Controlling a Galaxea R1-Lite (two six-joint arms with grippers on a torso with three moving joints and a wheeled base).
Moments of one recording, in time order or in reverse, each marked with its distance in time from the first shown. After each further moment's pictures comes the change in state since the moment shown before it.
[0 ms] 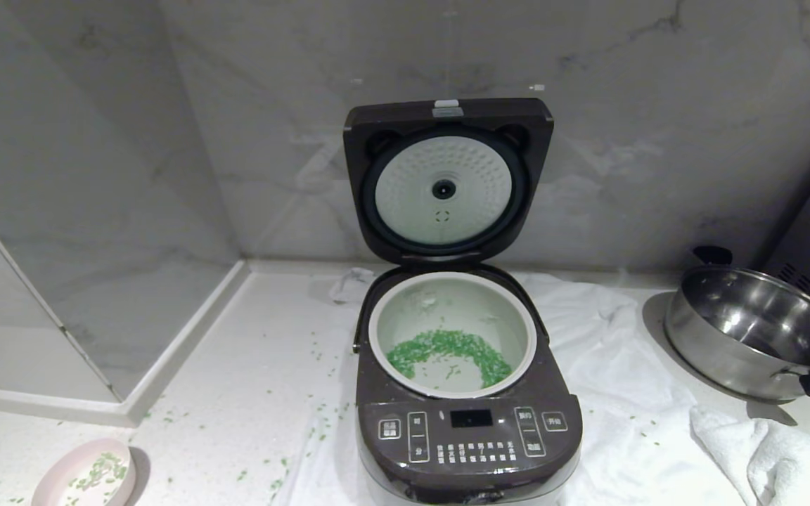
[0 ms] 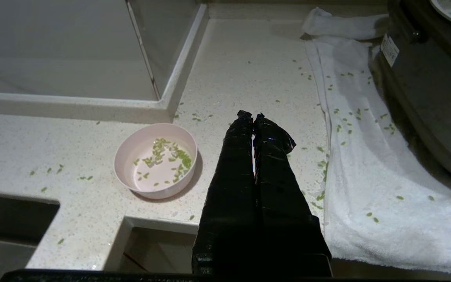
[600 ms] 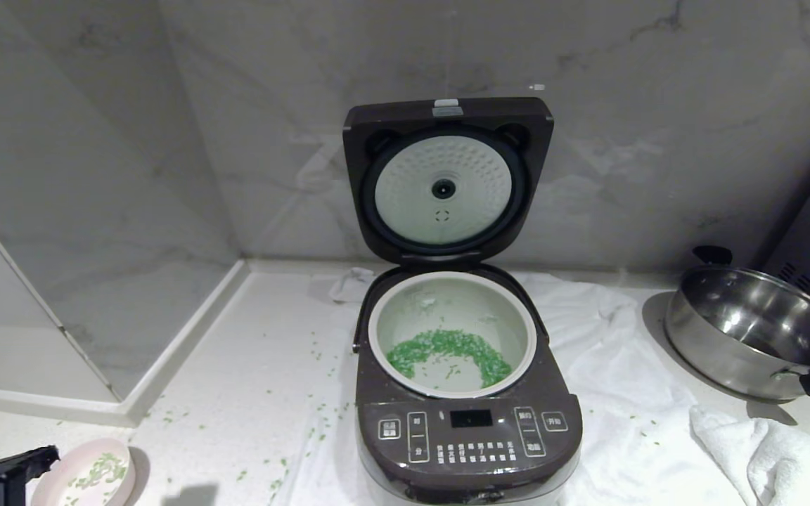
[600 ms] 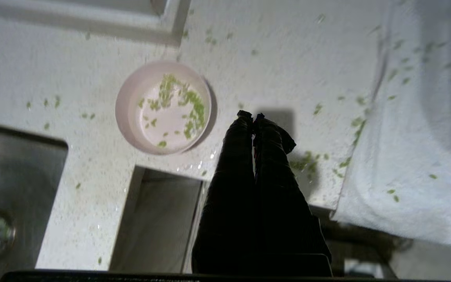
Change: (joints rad) left arm 0.068 0.842 -0.282 -0.004 0.027 -0.025; right arm 0.000 0.000 0.000 0.000 0.000 0.000
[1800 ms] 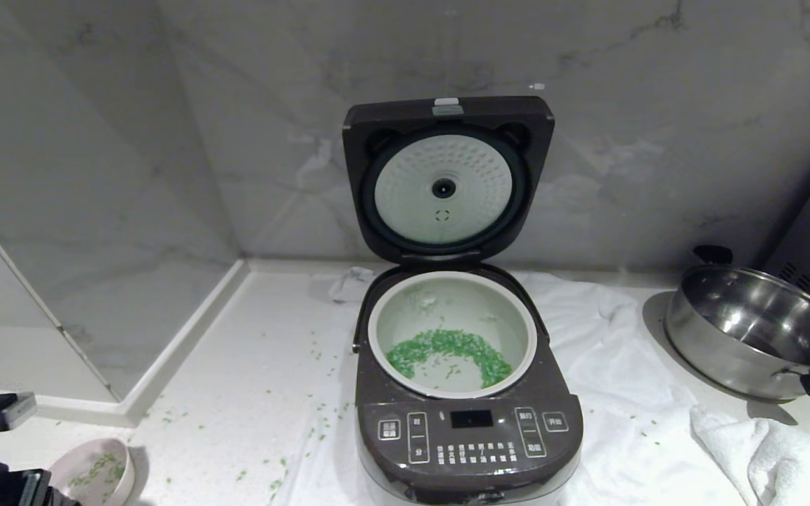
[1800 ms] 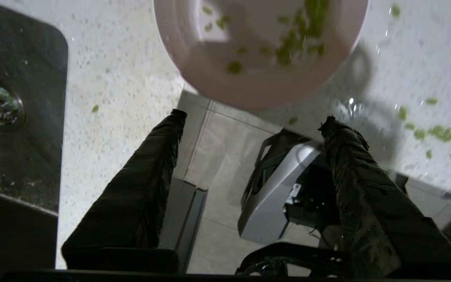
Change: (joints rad) left arm 0.446 0.657 -0.091 -0.007 -0.073 0.271; right arm -0.001 0.000 0.000 0.000 0.000 0.000
